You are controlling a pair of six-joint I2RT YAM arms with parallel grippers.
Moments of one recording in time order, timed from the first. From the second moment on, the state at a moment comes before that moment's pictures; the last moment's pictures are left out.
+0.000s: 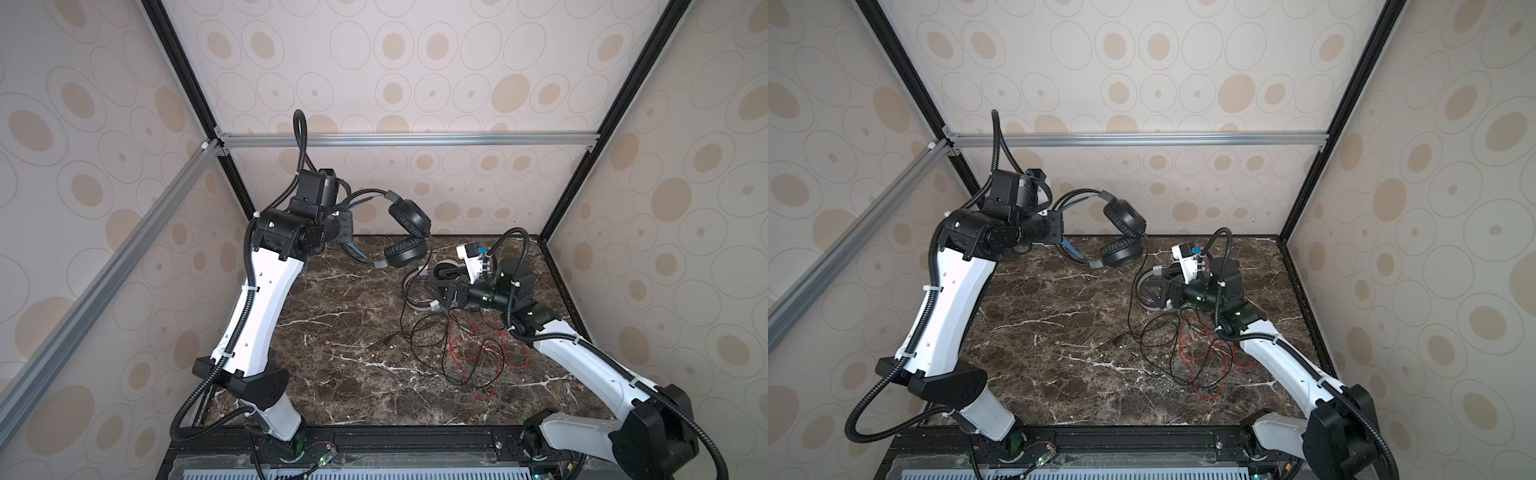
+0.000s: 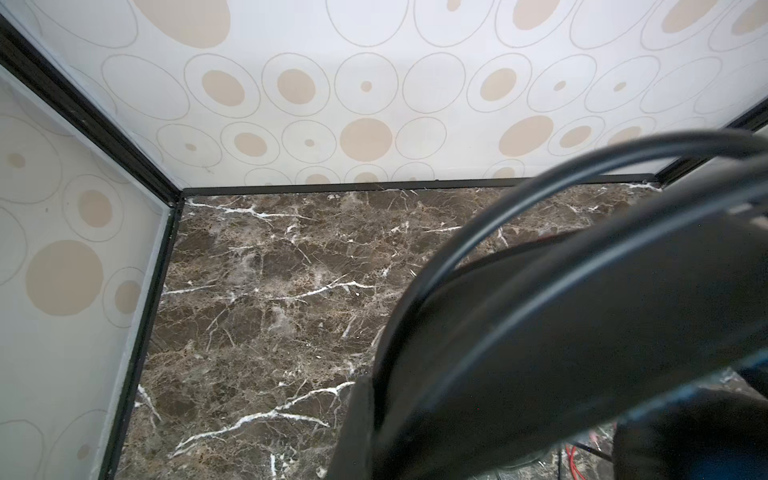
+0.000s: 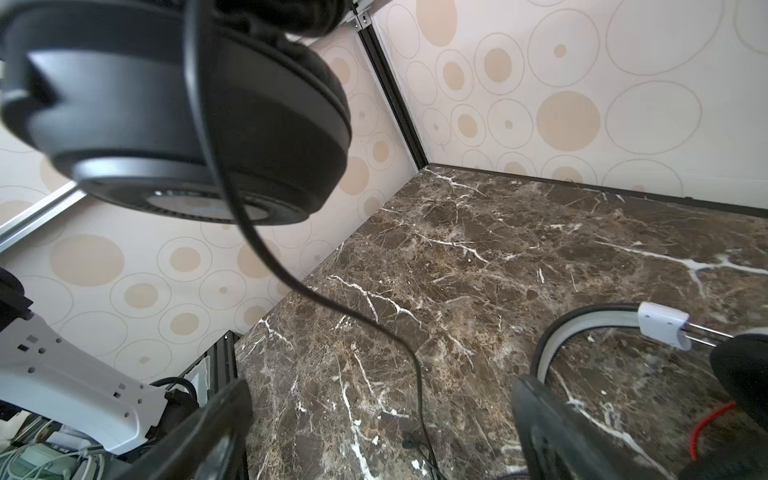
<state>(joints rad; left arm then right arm) -0.39 1.65 2.25 -1.25 -0.20 -0.28 0.42 1.25 0.90 0.15 -0.64 0.35</state>
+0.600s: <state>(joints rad) -0.38 1.60 2.27 -1.23 -0.10 -0.37 0.51 1.58 0.83 0.57 -0.71 0.48</state>
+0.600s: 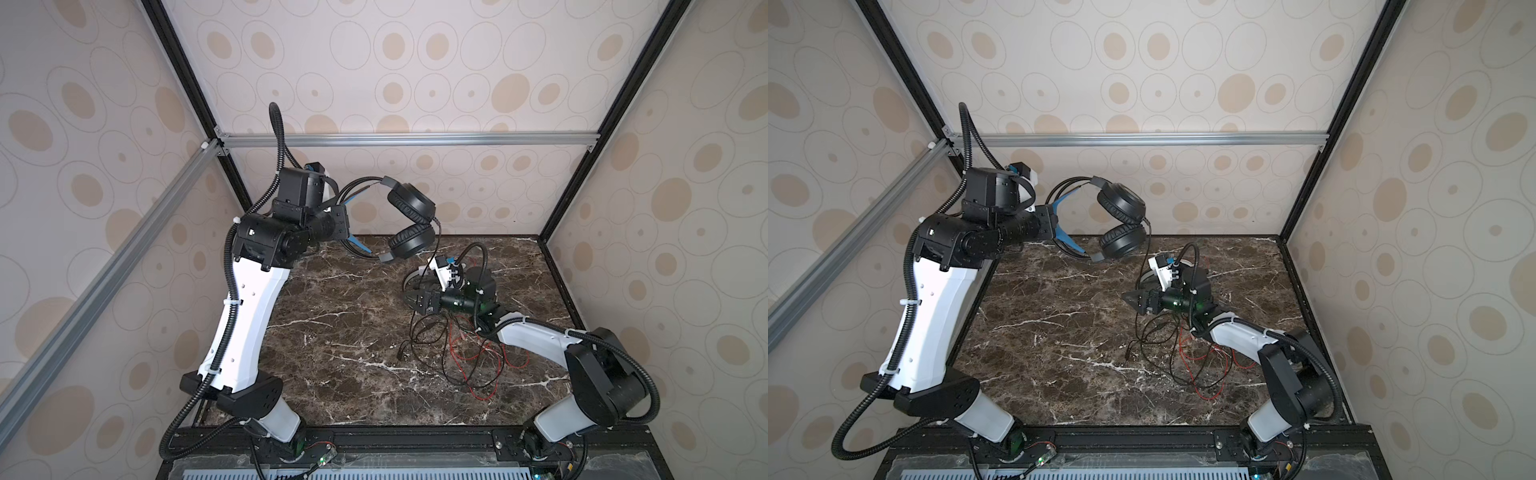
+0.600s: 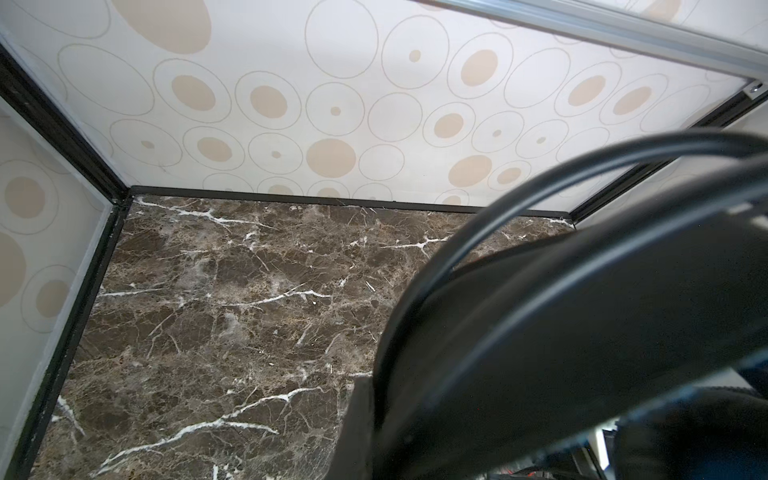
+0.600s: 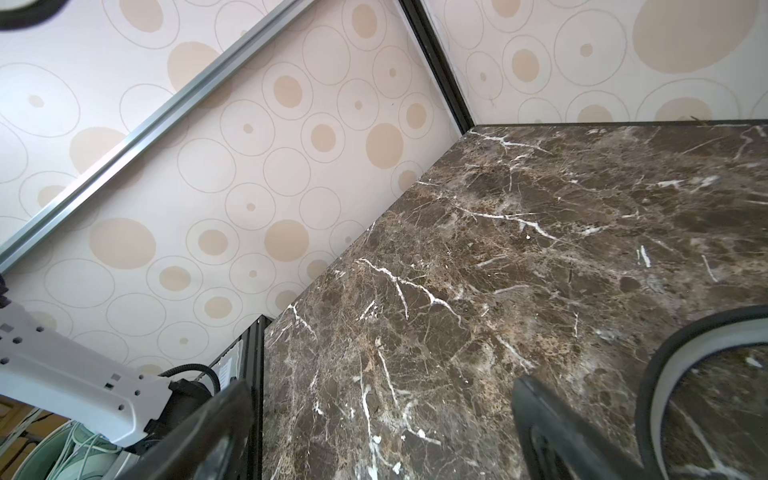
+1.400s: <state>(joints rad) -0.31 1.60 2.27 -1.18 -0.05 -0.44 0.54 1.68 0.77 0.71 -0.70 0.56</state>
